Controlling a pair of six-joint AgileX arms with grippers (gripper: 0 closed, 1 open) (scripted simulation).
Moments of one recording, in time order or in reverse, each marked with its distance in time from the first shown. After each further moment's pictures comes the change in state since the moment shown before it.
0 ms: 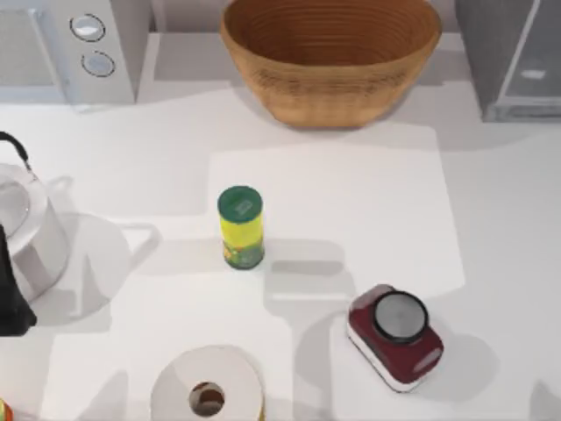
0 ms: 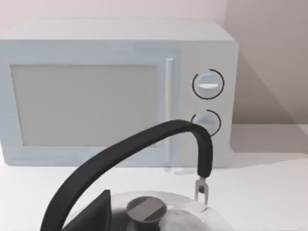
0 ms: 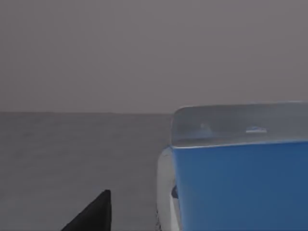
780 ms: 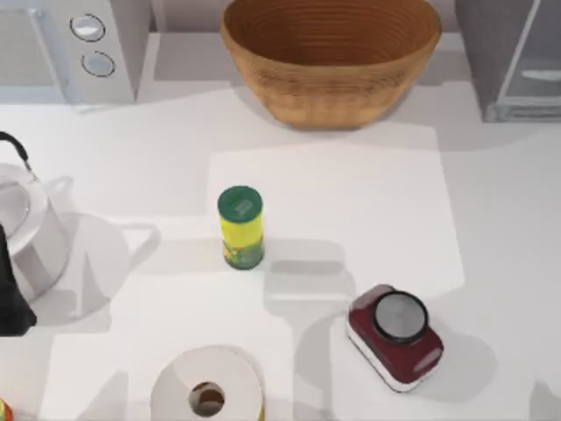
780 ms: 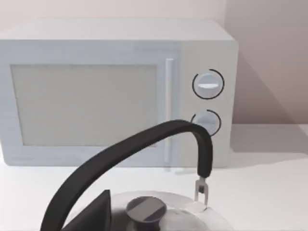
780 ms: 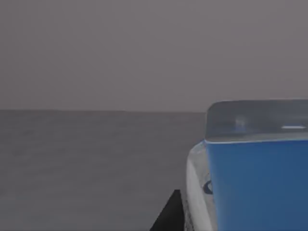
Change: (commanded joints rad) left arm 0.000 0.000 0.000 0.000 0.000 0.000; right arm 0.000 0.000 0.000 0.000 0.000 0.000
